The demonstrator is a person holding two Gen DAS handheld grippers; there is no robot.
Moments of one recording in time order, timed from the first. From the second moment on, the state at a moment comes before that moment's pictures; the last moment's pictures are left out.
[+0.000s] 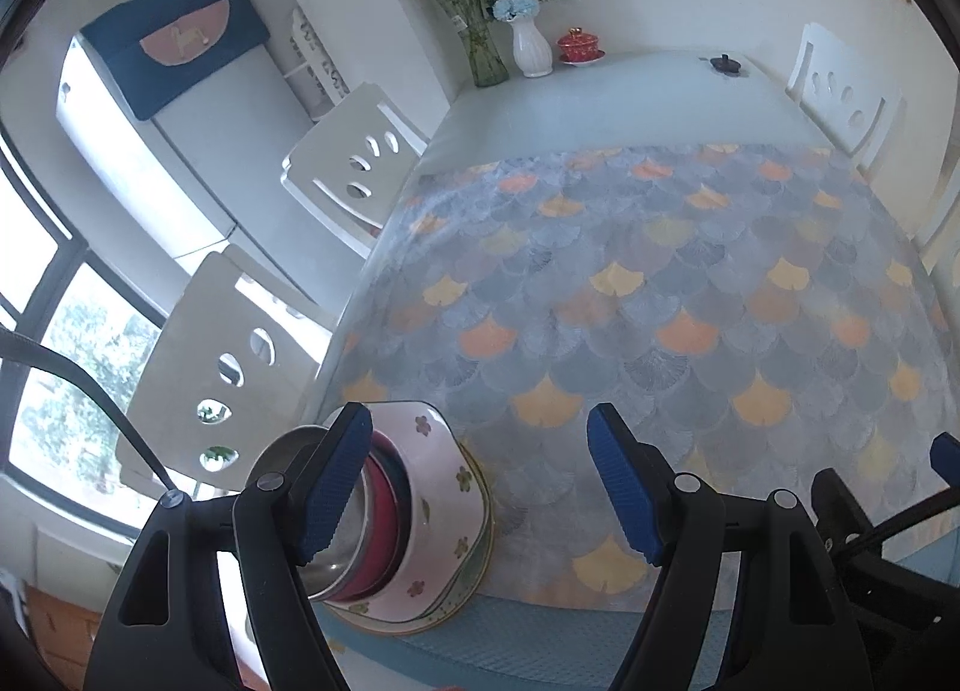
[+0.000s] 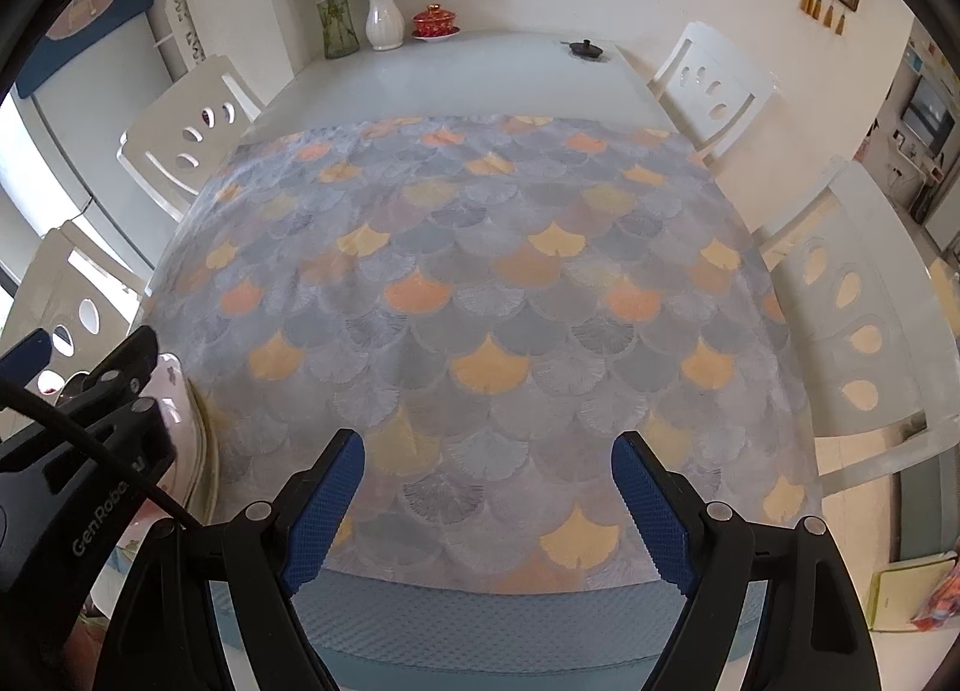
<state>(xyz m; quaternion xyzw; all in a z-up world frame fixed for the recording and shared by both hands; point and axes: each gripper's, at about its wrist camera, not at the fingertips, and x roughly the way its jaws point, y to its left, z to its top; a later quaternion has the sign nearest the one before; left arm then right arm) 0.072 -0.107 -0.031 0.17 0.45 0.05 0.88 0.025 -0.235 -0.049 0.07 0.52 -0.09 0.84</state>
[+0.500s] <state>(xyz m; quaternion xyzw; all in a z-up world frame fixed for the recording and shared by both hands) 0.066 -0.130 -0.044 0.16 0.45 0.06 0.88 0.016 -0.263 -0.058 0.06 0.52 -0.08 0.85</state>
